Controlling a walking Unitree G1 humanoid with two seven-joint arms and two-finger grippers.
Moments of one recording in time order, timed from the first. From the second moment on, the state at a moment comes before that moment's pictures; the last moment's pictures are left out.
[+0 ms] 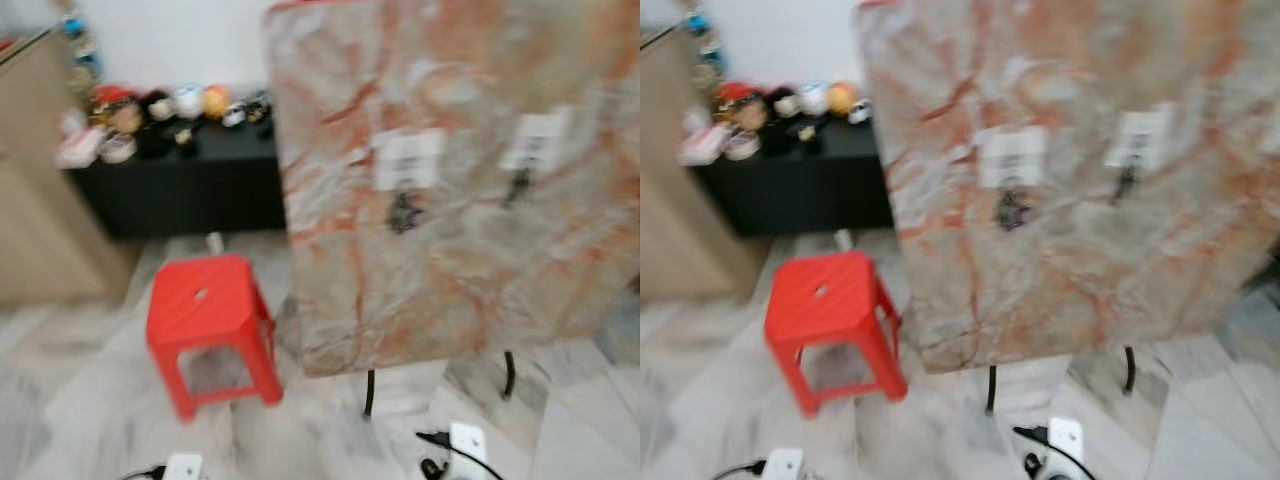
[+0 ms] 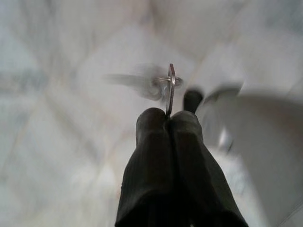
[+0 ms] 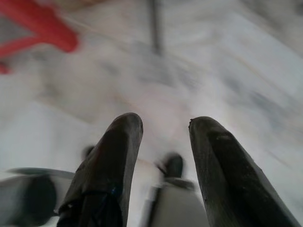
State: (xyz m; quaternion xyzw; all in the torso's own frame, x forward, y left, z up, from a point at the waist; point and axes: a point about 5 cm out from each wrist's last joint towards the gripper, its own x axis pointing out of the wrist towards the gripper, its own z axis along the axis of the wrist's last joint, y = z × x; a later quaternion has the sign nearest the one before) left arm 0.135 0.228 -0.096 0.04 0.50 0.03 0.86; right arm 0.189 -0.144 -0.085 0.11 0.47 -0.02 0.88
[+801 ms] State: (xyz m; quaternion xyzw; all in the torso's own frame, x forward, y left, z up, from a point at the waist) left arm 0.168 0.213 -0.085 0.03 0.46 0.02 0.89; right arm 0.170 -0.180 -0.091 0.08 0.48 -0.05 0.87
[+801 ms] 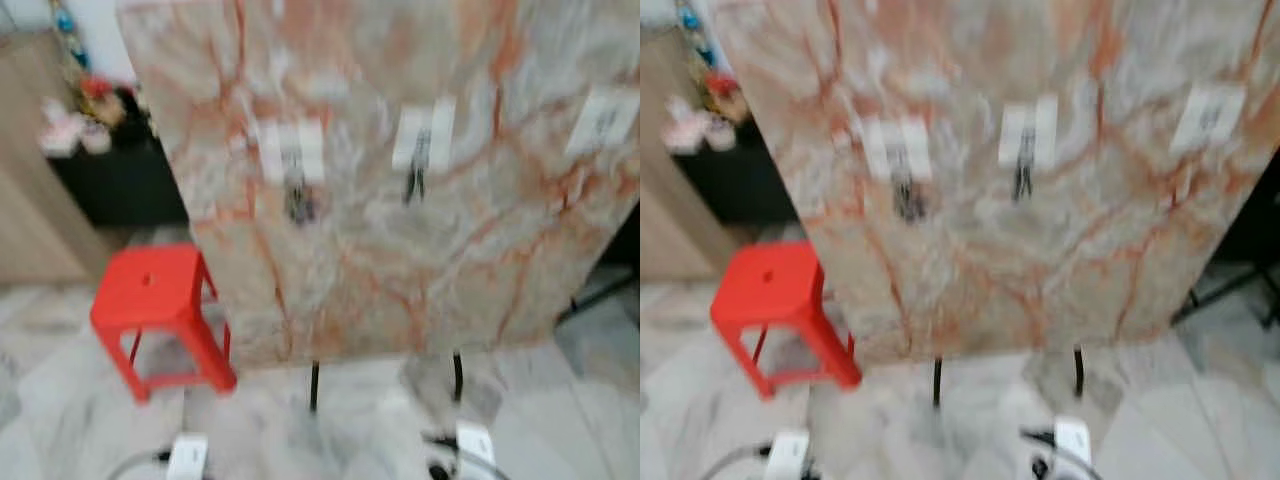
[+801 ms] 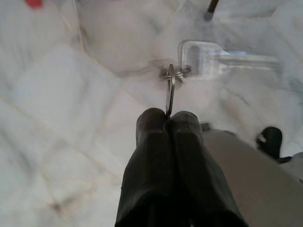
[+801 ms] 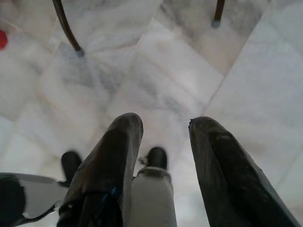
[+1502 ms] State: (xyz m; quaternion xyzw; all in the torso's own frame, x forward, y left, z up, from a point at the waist) left arm 0.167 0.222 -0.084 0.04 0.47 0.02 0.88; right arm 0.169 -0.159 -0.093 0.10 0.48 -0.04 0.87
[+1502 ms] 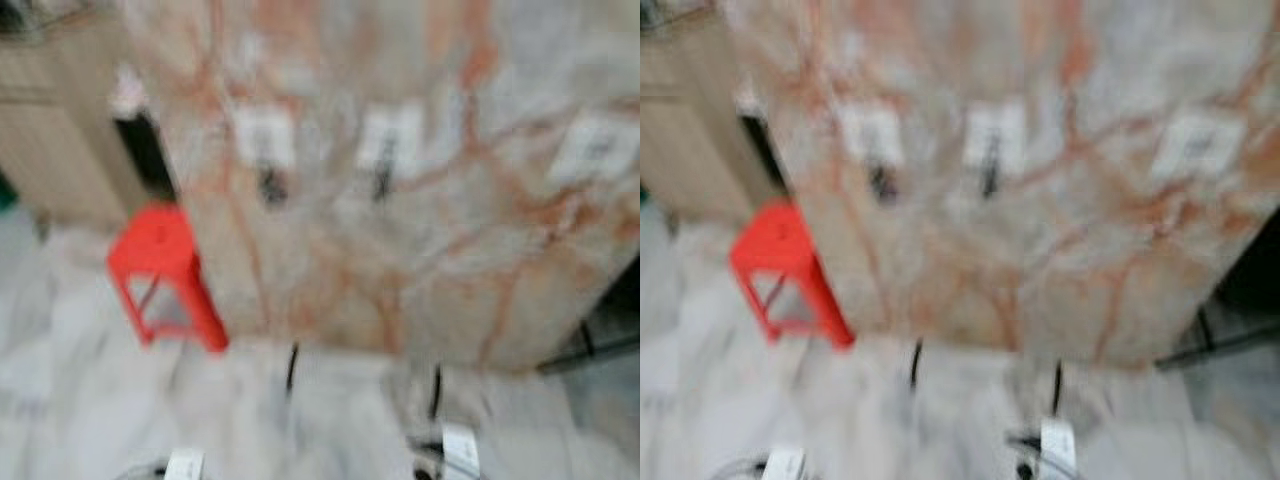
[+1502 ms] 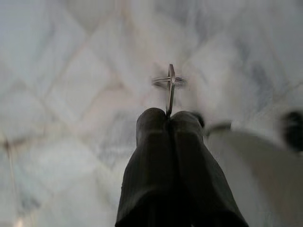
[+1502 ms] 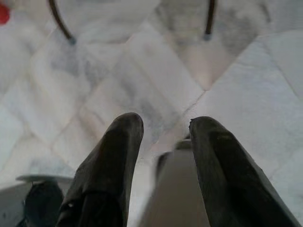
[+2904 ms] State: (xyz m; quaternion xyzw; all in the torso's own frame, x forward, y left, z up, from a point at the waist) left arm 0.158 0.209 -0.091 0.04 0.48 0.00 0.87; right arm 0.167 -0.162 -0.094 0.08 0.48 -0.03 0.87
